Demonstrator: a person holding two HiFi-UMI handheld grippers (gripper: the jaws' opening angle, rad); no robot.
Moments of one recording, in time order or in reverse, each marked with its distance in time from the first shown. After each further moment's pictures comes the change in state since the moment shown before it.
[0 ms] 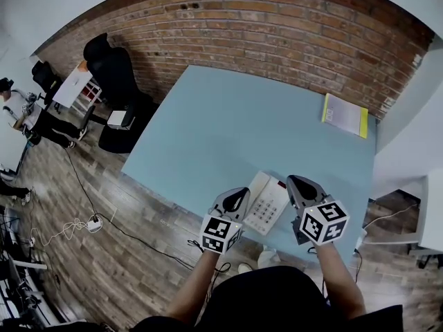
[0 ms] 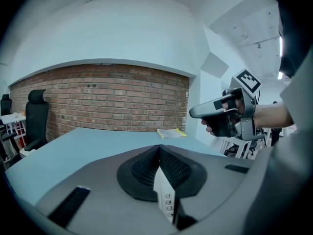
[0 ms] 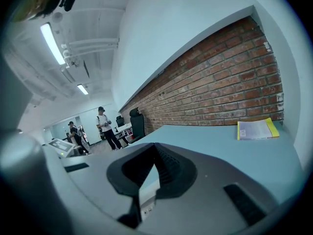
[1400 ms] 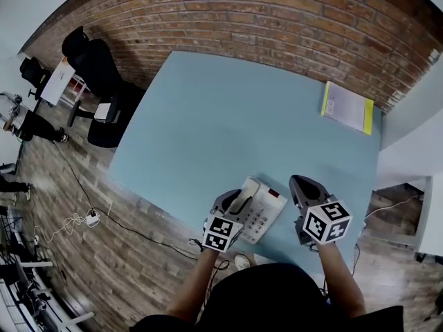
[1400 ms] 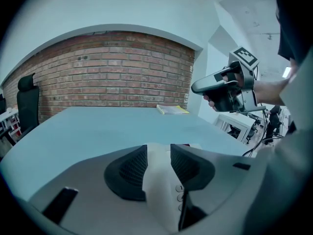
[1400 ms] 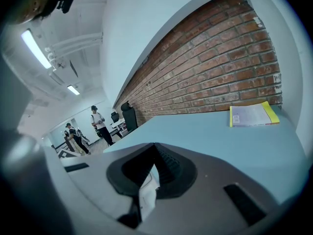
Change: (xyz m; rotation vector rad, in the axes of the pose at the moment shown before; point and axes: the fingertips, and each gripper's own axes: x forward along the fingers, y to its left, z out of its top) left arm 0.093 0.010 -0.084 -0.001 0.244 -0.023; right arm 0.038 -0.098 -0.028 0.104 0.110 -0.031
